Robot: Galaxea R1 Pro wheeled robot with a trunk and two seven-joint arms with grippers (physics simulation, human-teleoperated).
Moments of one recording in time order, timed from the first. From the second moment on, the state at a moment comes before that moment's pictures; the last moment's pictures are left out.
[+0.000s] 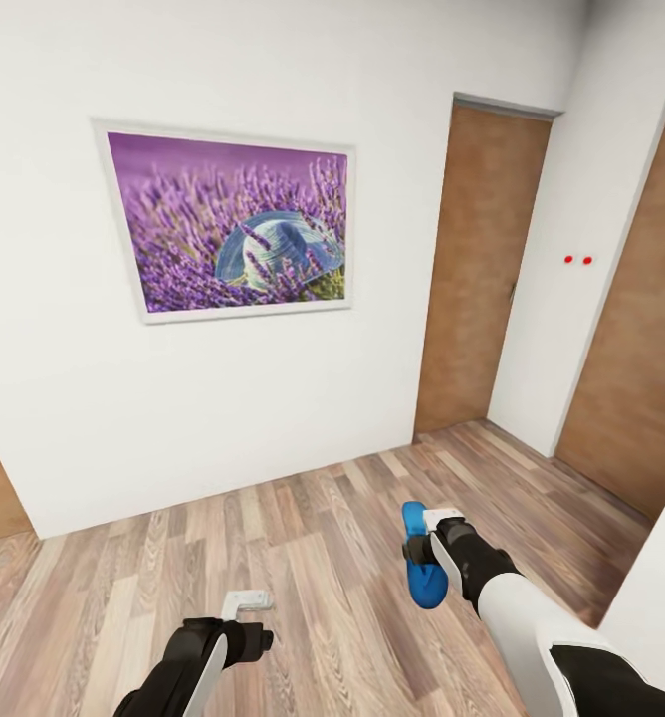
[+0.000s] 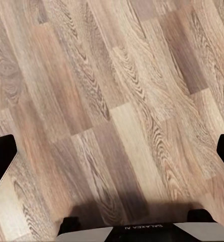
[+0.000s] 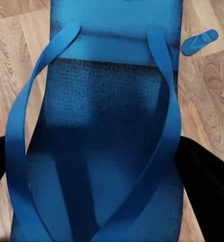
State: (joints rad) left arm -0.29 -0.09 -0.07 -1.00 0.09 0.73 0.08; right arm -0.82 0.08 -0.10 -0.35 0.18 0.55 -0.02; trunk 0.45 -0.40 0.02
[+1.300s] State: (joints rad) left arm -0.29 -0.09 -0.07 -0.99 0.09 0.73 0.08; right arm -0.82 0.08 -0.10 -0.35 0.18 0.55 -0.02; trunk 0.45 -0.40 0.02
